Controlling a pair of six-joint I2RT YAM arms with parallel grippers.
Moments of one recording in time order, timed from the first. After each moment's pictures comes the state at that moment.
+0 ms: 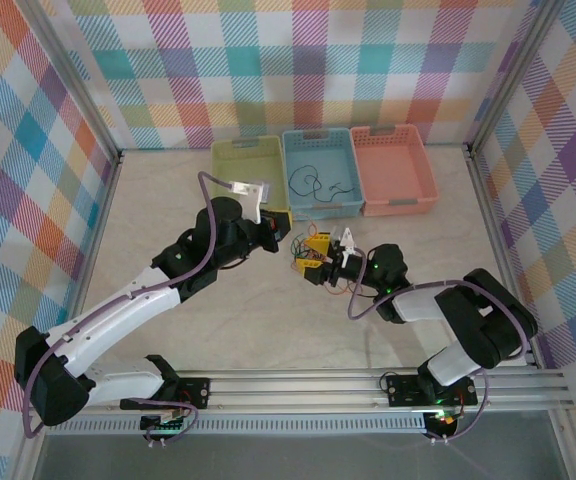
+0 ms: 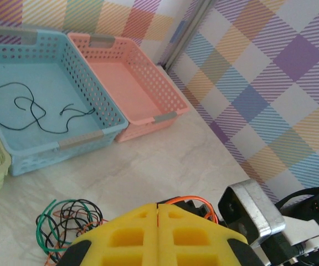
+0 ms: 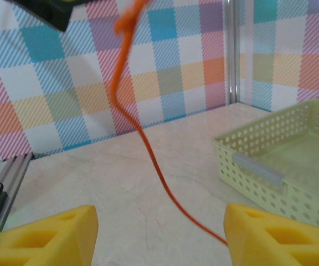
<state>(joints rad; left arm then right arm) -0.76 1.18 1.04 -0.16 0.04 -0.50 0.59 1.53 0.41 1.22 -0.64 0.17</state>
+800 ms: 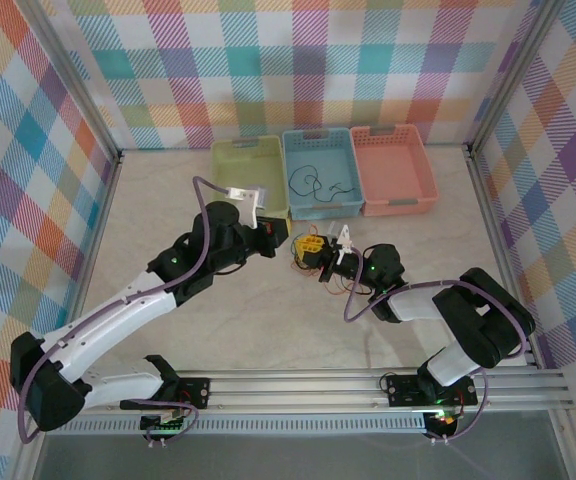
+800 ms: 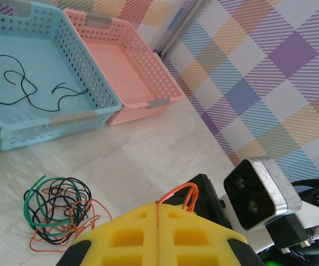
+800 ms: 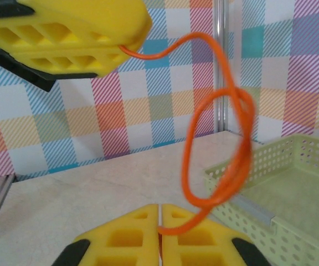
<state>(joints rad) -0.76 1.14 1.01 -0.19 0.07 -0.57 0.63 1.54 0.44 1.28 -0.54 0.16</state>
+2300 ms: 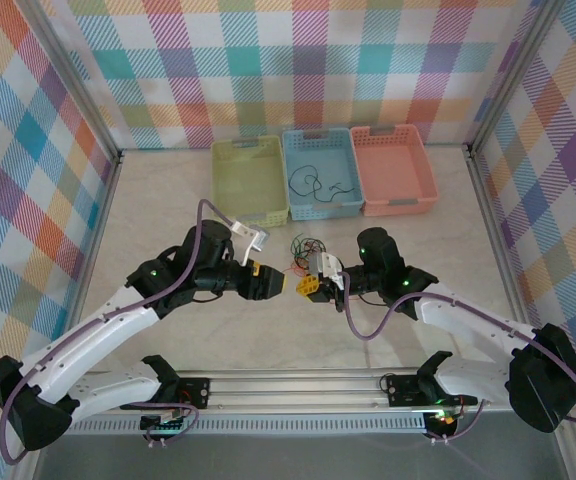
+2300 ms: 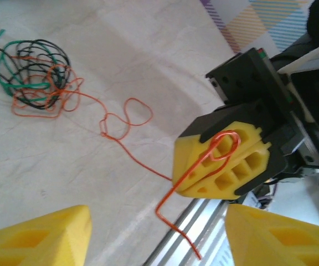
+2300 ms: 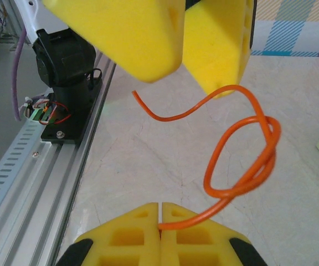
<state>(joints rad) -0.75 1.02 0.97 -0.59 0.38 -0.44 0.69 1.13 0.66 -0.03 -0.84 -0.45</state>
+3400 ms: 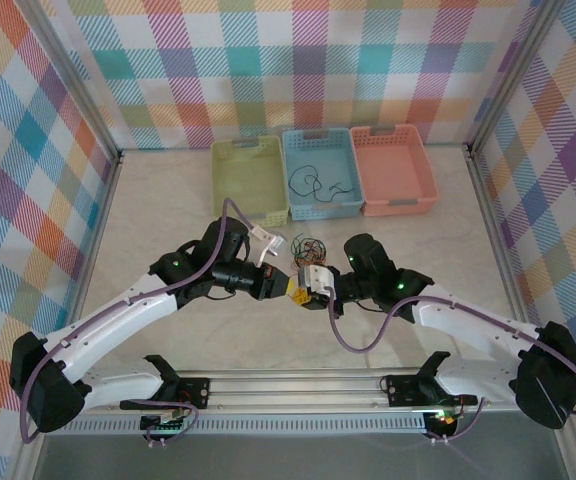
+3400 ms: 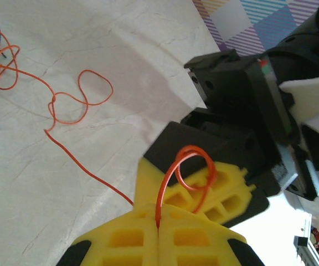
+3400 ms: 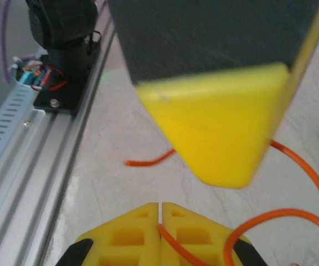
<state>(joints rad) -0.75 1.14 0.96 -0.54 0.56 -0.44 0.80 1.13 0.71 -0.19 -0.64 -0.56</state>
